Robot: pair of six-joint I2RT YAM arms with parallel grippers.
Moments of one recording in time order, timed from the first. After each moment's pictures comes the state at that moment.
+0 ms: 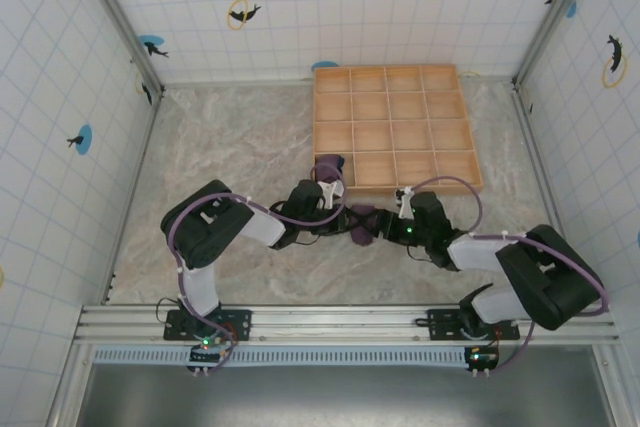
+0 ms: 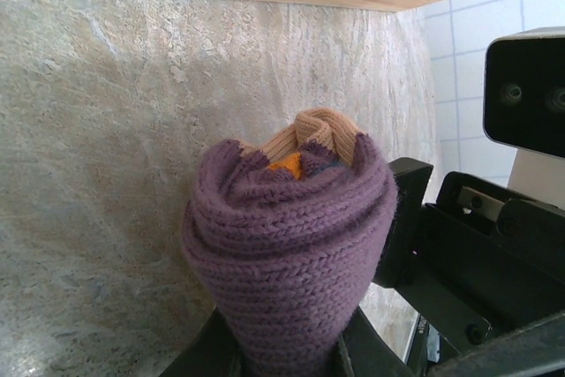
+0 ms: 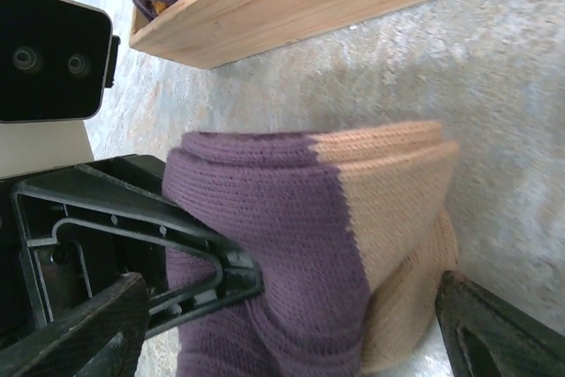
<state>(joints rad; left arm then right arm) -0.81 1.89 0.67 0.68 0.57 -0.94 0.58 1.39 0.27 0.49 -0.41 0.82</state>
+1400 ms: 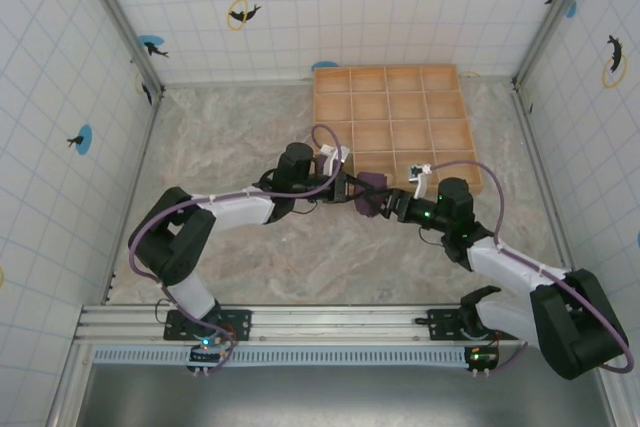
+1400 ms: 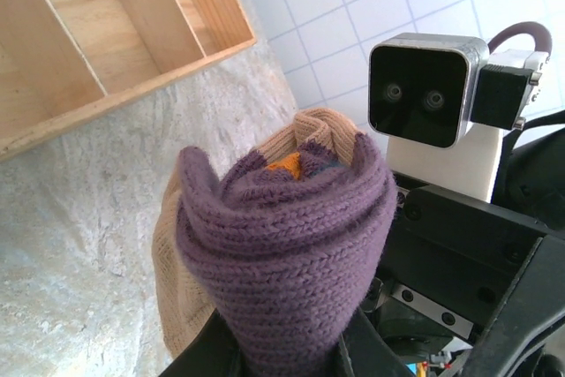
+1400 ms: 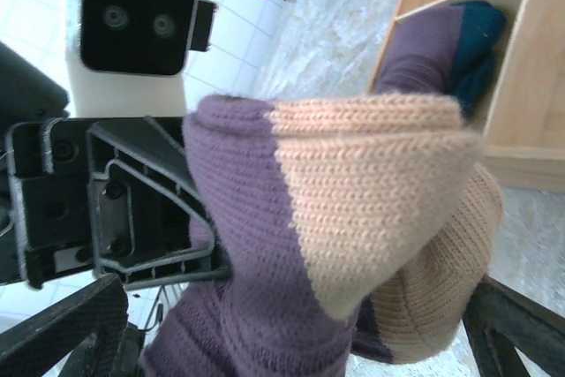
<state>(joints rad) -0.71 1.70 0.87 0.46 0.80 -0.84 0.43 1.11 0.32 0.51 -0.65 0.82</state>
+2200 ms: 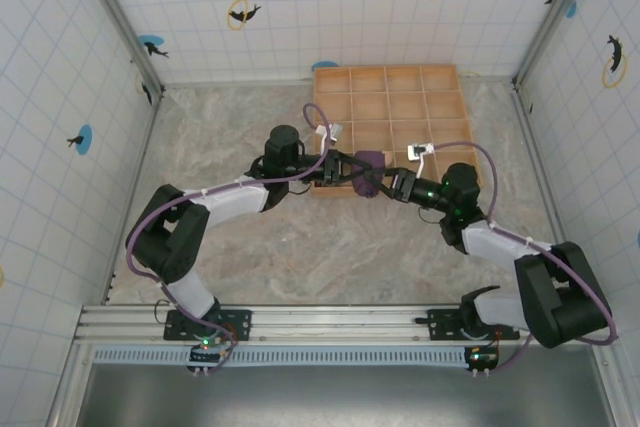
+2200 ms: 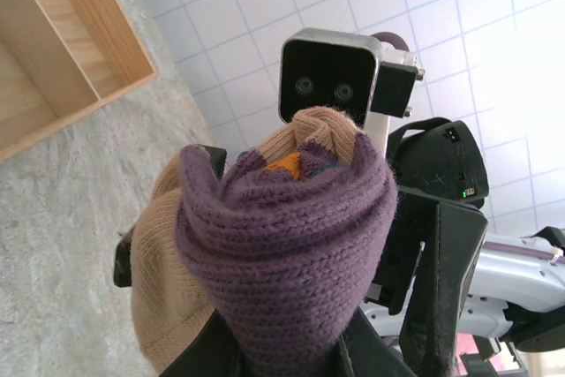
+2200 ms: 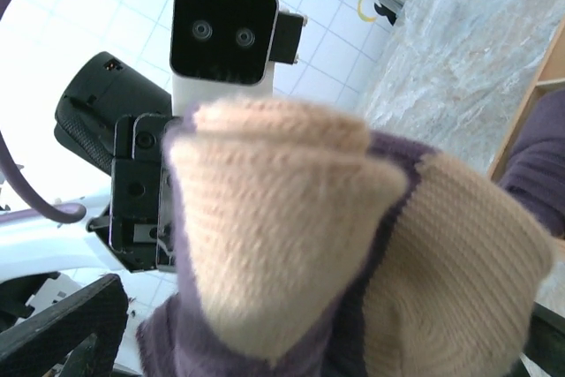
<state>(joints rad) -0.64 1.70 0.94 0.62 0.98 -1.05 0.36 1.28 0.42 0.84 -0.85 1.01</state>
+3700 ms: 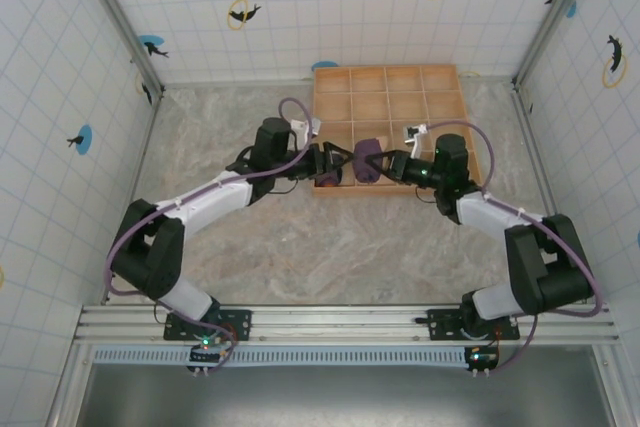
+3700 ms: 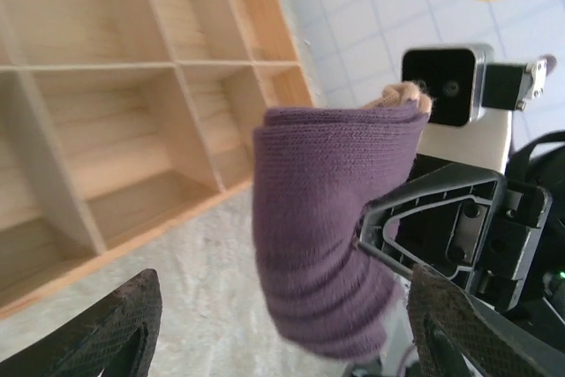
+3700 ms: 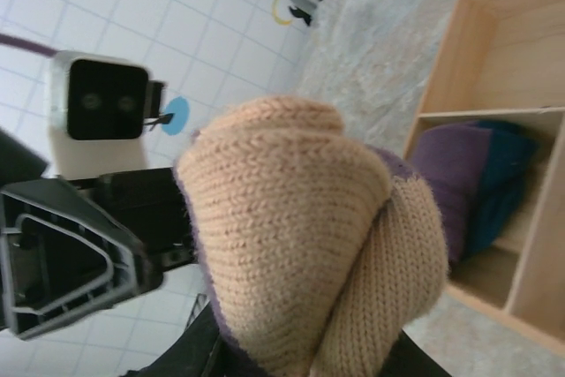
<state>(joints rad) -0.57 1.55 0.99 0.09 0.62 -0.78 0.31 1.45 0.65 0.49 -0.81 0.82</state>
